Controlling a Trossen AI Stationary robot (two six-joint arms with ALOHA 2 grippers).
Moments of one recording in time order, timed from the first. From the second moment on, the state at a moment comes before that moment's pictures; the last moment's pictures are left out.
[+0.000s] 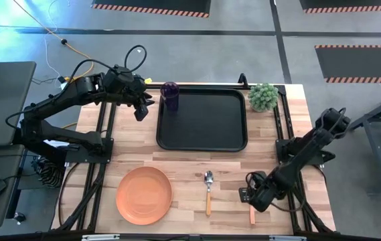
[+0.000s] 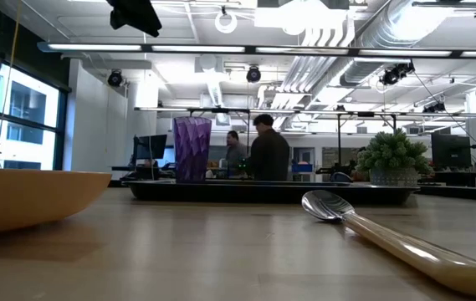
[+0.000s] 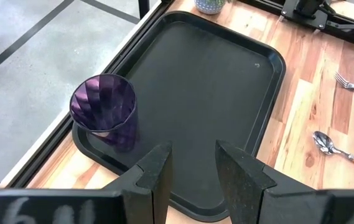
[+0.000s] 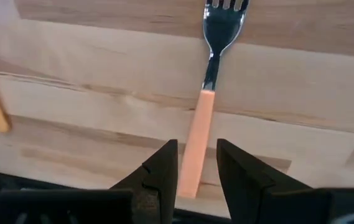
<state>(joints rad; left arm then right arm) 0.38 1.12 1.35 -0.97 -0.04 -0.09 0.81 1.50 0.88 -0.66 -0.05 2.28</state>
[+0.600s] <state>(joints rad) 0.38 1.12 1.35 -0.97 -0.04 -0.10 0.82 1.64 0.88 -0.60 -0.05 2.24</state>
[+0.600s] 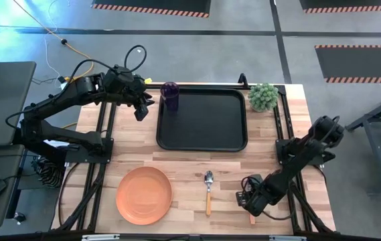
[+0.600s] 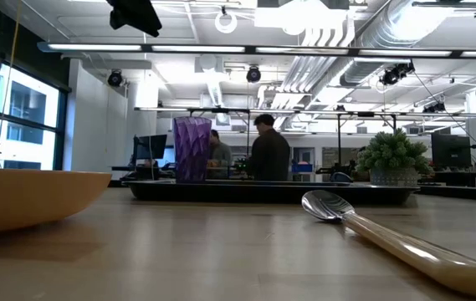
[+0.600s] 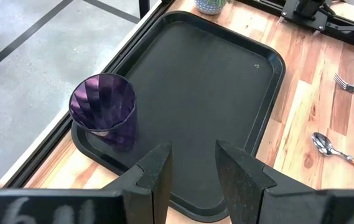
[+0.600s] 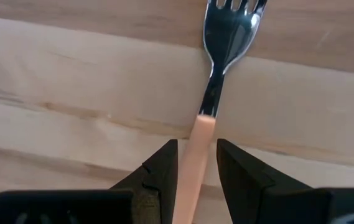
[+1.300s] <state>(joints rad) 0.38 1.12 1.35 -0.97 -0.04 -0.10 0.83 1.70 0.89 -0.60 -0.04 2.24</state>
